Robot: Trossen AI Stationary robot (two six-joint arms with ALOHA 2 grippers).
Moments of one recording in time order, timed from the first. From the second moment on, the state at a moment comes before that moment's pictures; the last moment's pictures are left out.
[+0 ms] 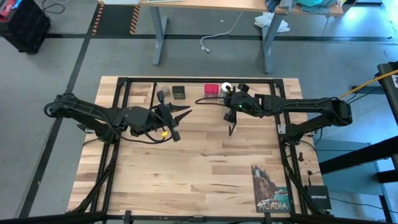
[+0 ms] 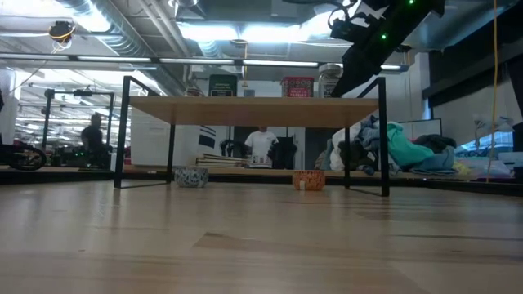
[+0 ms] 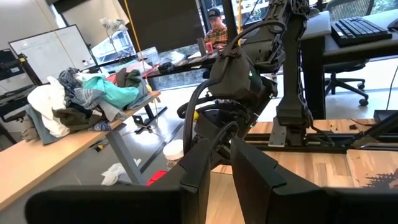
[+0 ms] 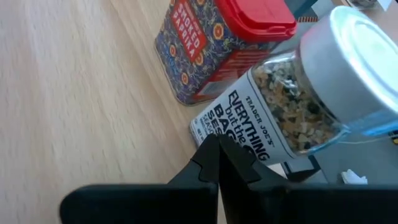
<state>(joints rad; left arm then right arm) -0.26 1.26 1.17 0.03 -0.73 0.22 -0.18 1.29 0.94 -0.42 0.47 -0.11</state>
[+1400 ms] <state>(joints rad) -0.27 0.62 1.17 -0.61 -0.64 0.02 0.15 0.62 1.13 -0.46 0.20 -0.24</state>
